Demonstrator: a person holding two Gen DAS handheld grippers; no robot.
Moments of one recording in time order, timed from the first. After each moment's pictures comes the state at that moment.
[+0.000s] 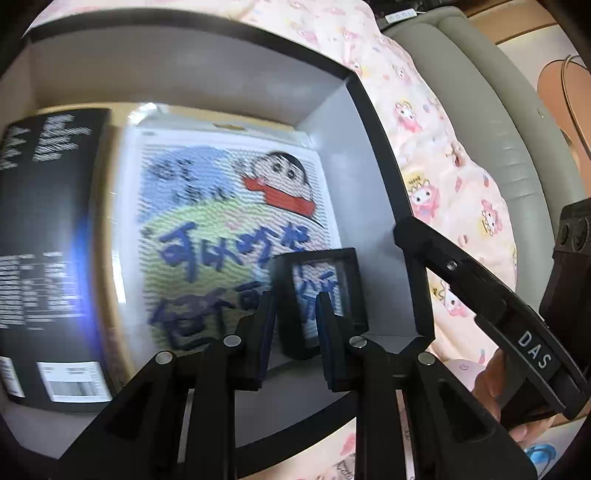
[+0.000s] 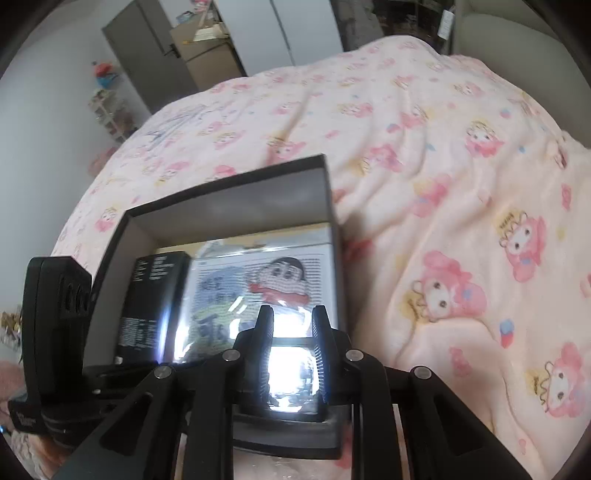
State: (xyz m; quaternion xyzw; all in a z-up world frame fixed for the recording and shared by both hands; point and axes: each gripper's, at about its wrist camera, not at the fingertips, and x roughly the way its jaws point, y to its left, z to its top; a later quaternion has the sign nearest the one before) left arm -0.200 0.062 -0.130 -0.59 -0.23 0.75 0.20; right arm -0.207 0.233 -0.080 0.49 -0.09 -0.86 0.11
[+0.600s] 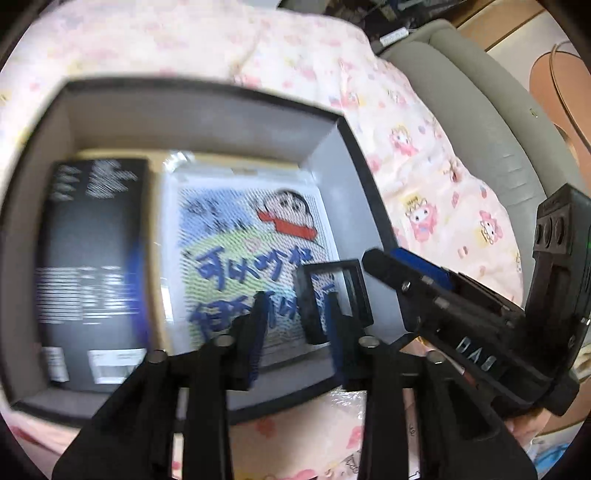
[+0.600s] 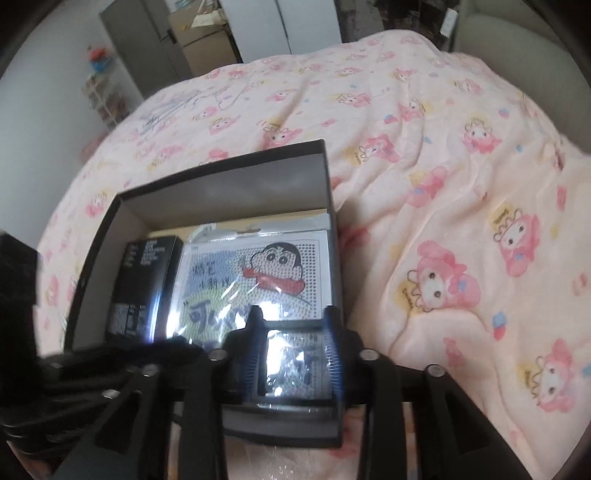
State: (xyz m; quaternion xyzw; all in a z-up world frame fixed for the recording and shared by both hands) left arm -0.169 0.039 -0.076 -0.53 -0.19 0.81 0.15; right arm -0.199 0.214 -0.078 0.50 -0.04 -0.86 0.11
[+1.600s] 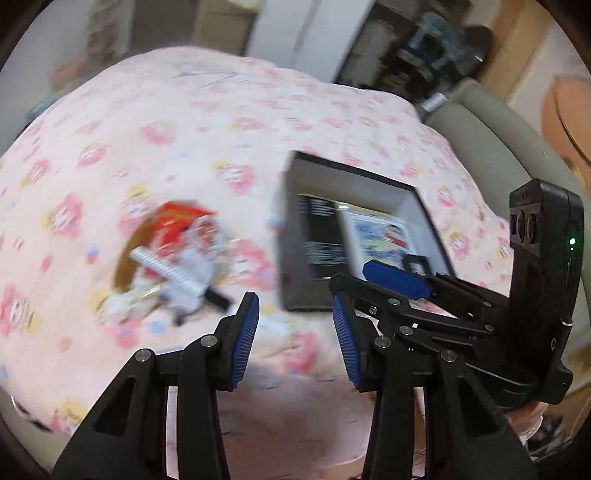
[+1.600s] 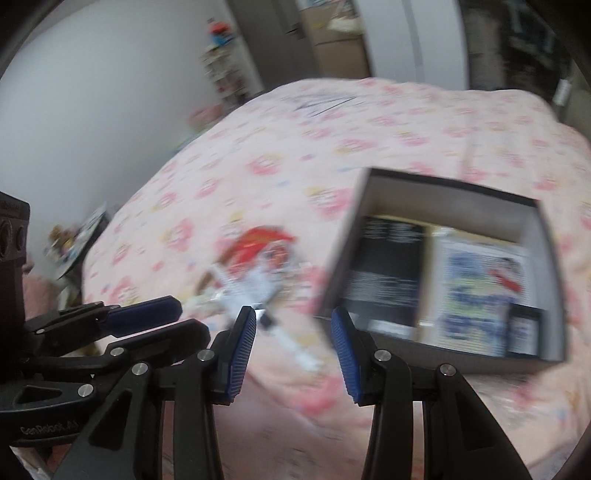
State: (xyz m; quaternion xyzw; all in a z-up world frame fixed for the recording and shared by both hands) left arm 0.002 -0.165 0.001 -0.46 -0.19 0.87 0.02; right arm -0.085 -0.007 -0.022 0.46 0.00 -0.83 0.32
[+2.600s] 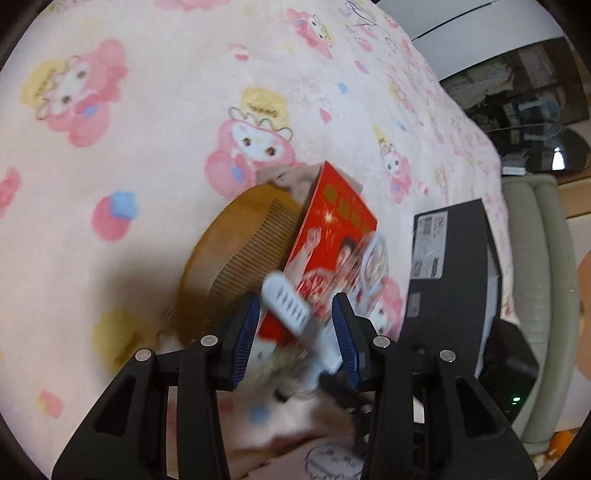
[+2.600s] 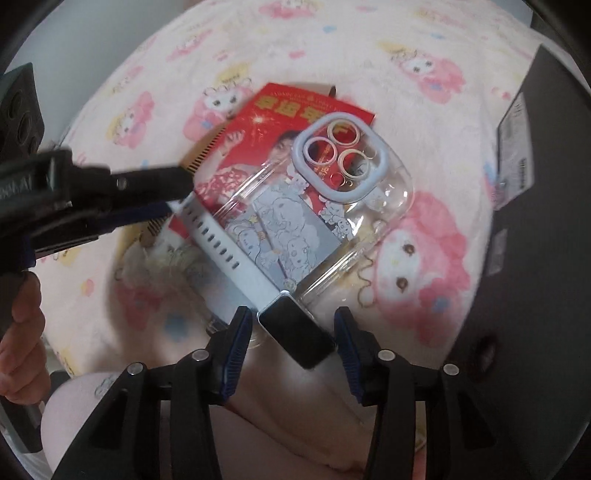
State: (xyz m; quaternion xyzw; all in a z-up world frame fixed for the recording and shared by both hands) left arm -0.099 -0.340 -0.166 -0.54 -0.39 0.75 -0.02; right arm -0.153 -0.144 -0.180 0.64 0.09 -0.70 0.31
